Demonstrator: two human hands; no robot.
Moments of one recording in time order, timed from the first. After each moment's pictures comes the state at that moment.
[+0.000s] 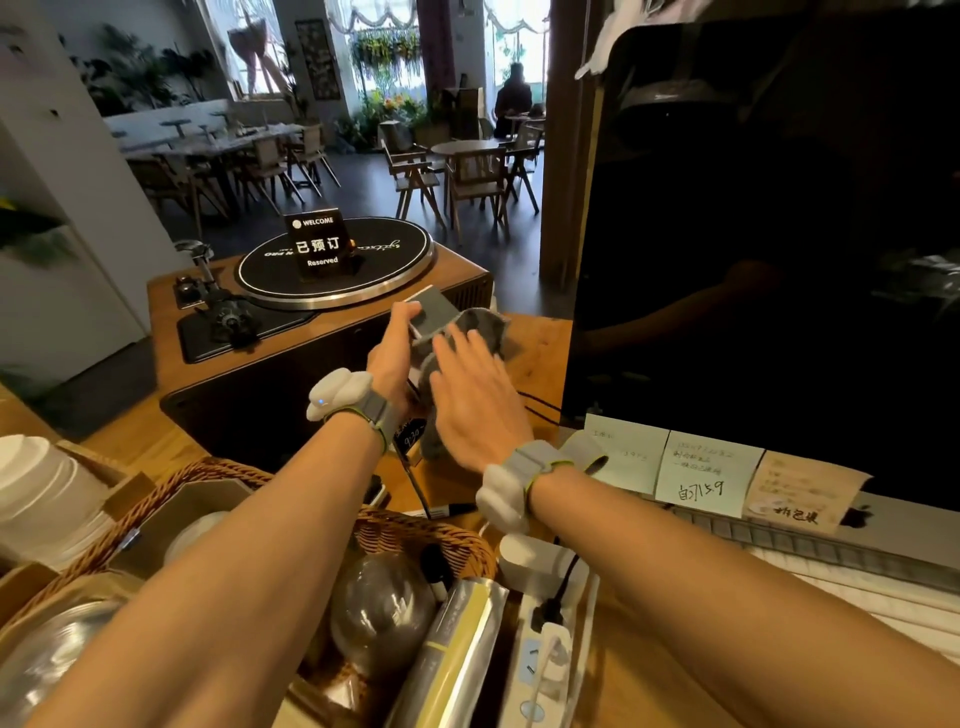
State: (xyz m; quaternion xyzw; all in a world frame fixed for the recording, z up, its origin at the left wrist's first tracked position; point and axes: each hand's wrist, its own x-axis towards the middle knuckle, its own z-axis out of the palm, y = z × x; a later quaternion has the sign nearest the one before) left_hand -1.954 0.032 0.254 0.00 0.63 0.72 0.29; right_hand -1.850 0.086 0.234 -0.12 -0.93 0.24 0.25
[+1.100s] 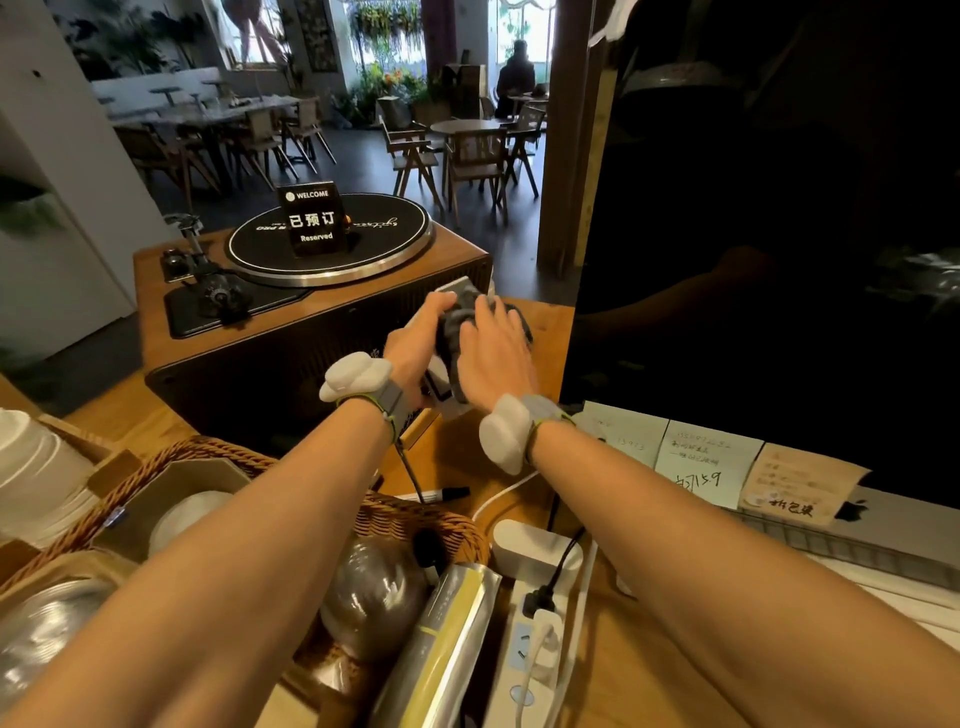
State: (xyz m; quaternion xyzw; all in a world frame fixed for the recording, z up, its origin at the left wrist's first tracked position) left_hand -1.933 0.041 0.255 0.00 0.69 0.66 0.28; right_hand -1.864 0.112 0.244 -0.23 -0.90 0.30 0.22
